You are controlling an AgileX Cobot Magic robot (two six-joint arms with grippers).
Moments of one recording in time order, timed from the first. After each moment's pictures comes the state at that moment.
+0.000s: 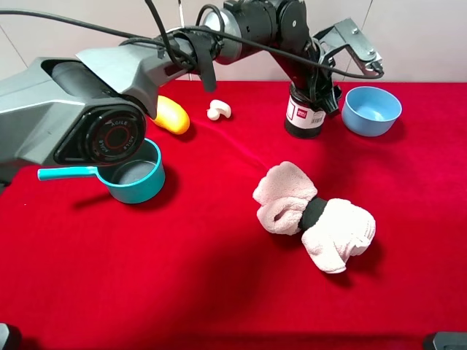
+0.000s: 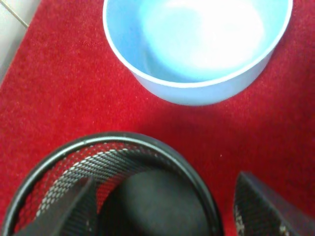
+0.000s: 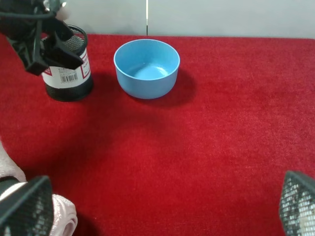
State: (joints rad) left arm -0.78 2.66 -2.50 -0.19 0.69 0.61; right arm 0.01 -0.01 -0.50 -0.01 1.02 0.00
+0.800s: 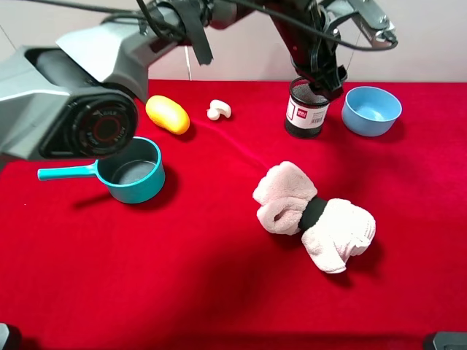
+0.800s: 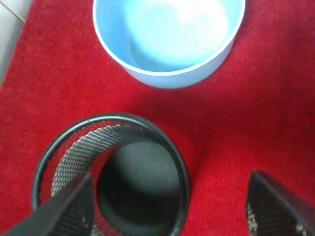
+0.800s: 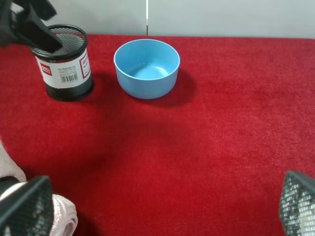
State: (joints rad) left arm -0.78 2.60 -2.63 -0.18 0.96 0.60; right arm 0.01 -0.01 -0.50 -0.01 1.02 0.00
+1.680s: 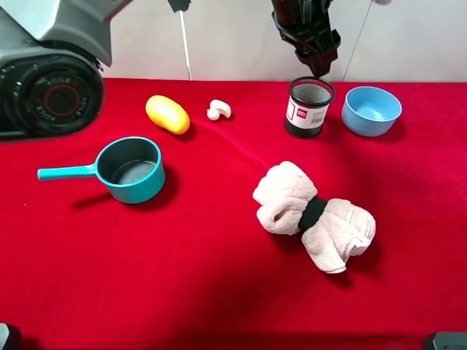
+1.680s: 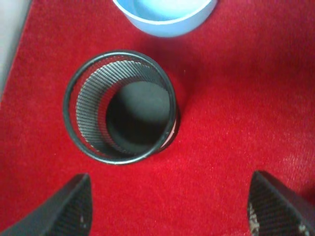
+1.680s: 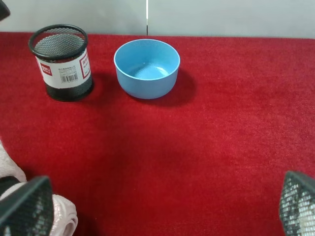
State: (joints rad) left arm -0.78 2.46 -2.63 -0.11 1.19 0.51; right arm 0.01 -0.01 -0.50 -0.01 1.02 0.00
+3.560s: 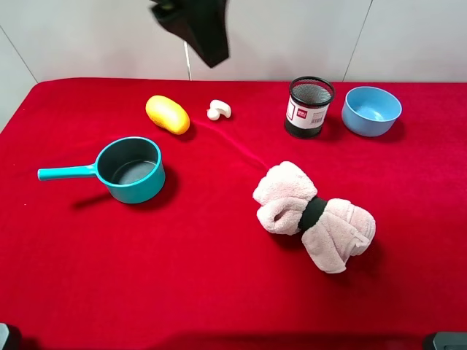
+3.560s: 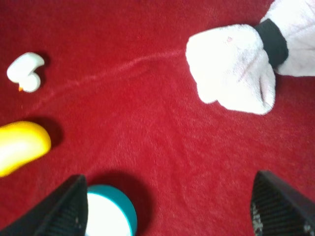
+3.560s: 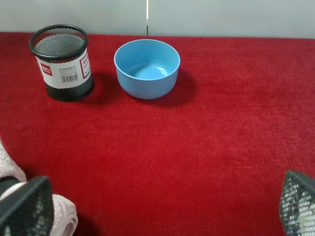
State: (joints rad) left arm -0.82 1.61 -1.67 -0.03 1.19 0.31; right arm 0.01 -0.01 -0.50 -0.01 1.02 0.00
